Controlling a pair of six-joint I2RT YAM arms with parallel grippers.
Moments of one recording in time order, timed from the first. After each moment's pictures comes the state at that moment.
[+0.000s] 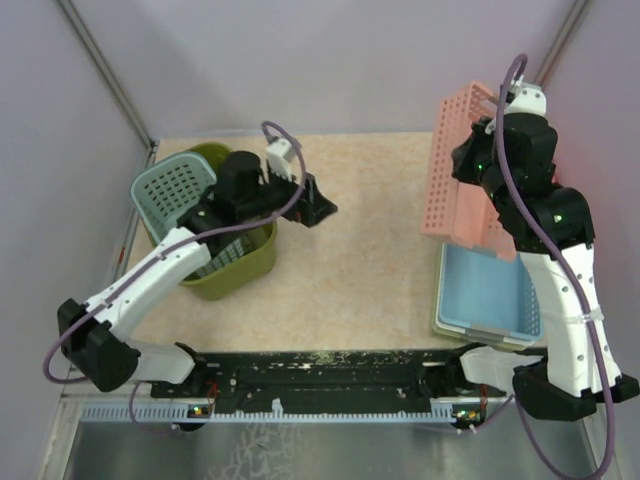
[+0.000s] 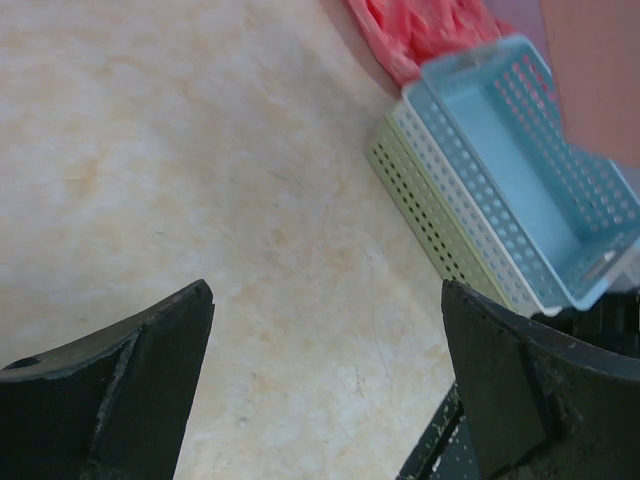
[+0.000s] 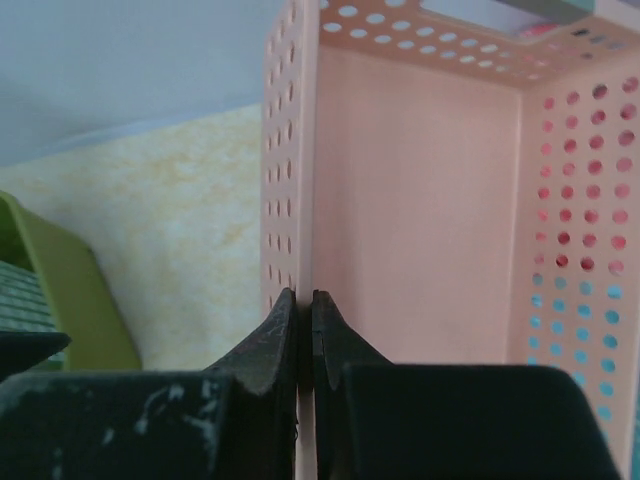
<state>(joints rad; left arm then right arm) -0.69 1.37 1.23 -0.19 0.30 -0.30 0.32 1.17 1.80 -1.01 0.33 0.33</state>
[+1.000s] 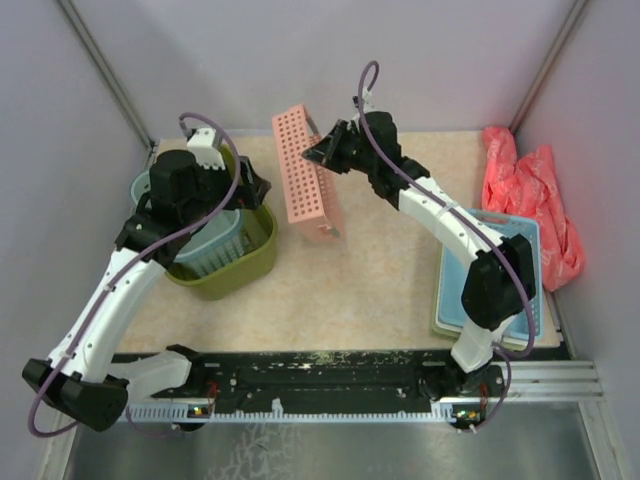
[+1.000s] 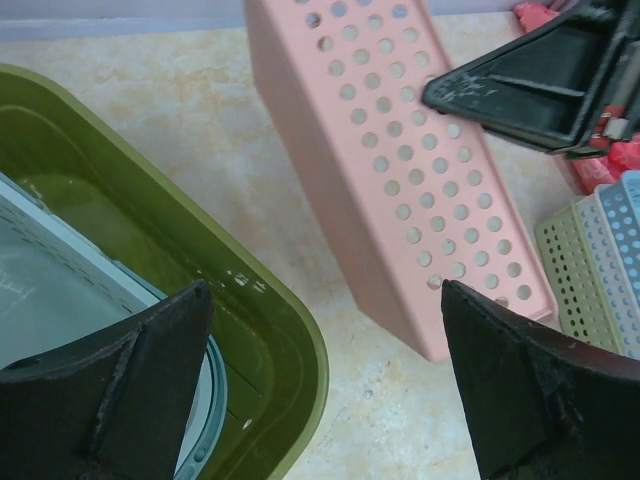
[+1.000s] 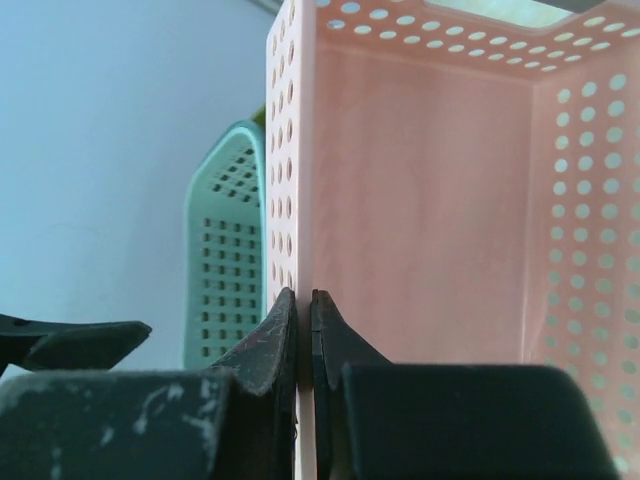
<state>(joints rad) -0.41 1.14 1.28 -0.45 0.02 -0.28 0.55 1.72 1.61 -0.16 -0.21 0.79</state>
